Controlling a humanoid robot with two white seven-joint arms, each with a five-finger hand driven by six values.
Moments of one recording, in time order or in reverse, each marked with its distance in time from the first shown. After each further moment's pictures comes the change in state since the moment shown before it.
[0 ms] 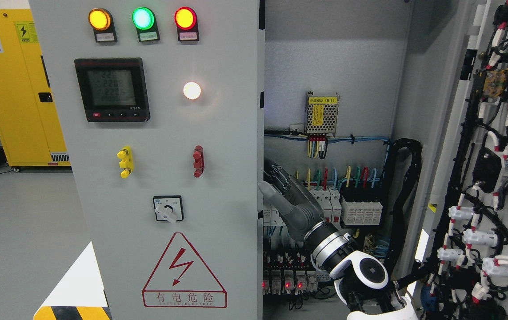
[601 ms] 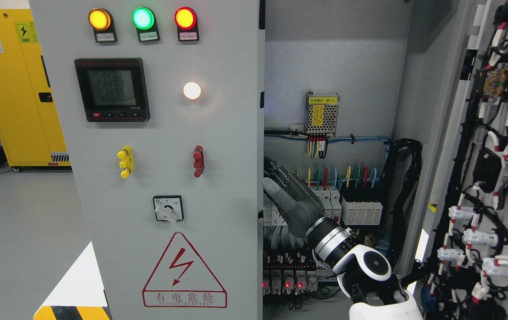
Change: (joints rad) left arm 0.000 0.000 0.000 0.000 0.000 0.000 0.000; right arm -0.042 0.000 -0.036 0.050 -0.029 0.035 0.079
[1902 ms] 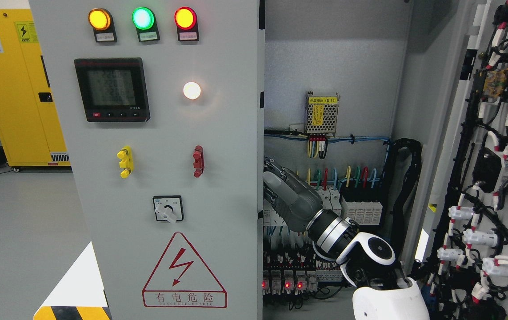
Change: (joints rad) left arm 0.000 0.000 0.000 0.001 0.000 0.001 0.000; right arm -0.056 -0.003 -0.025 0.049 -0.049 0.046 0.151
